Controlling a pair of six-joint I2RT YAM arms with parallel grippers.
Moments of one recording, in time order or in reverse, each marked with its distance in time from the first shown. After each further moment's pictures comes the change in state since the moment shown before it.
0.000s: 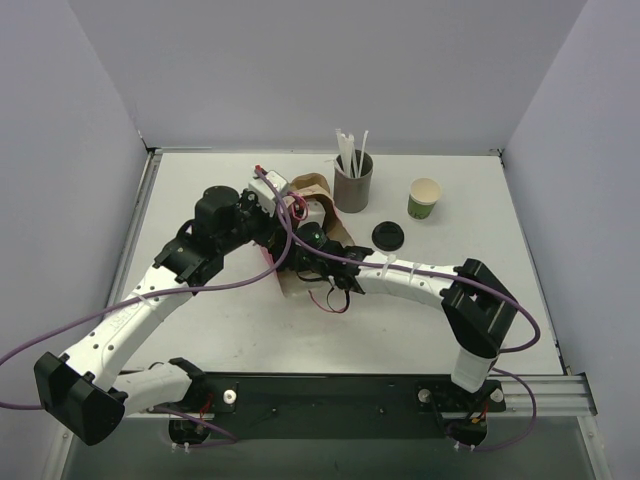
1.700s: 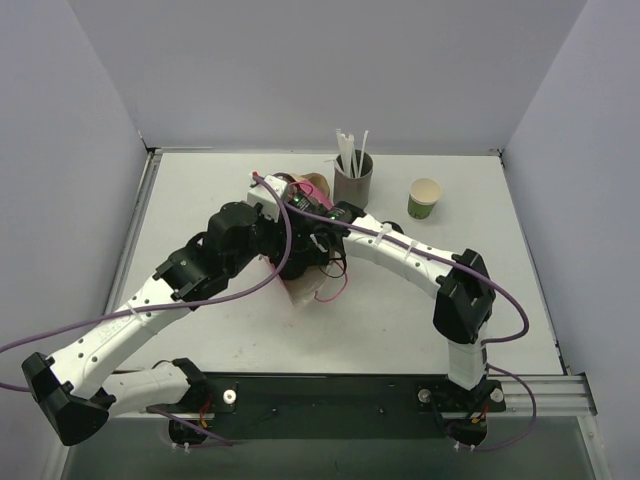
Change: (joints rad) left arm -0.209 -0.051 0.036 -0.119 -0.427 -0.201; right arm -0.048 0.151 0.533 -0.810 -0.163 0.259
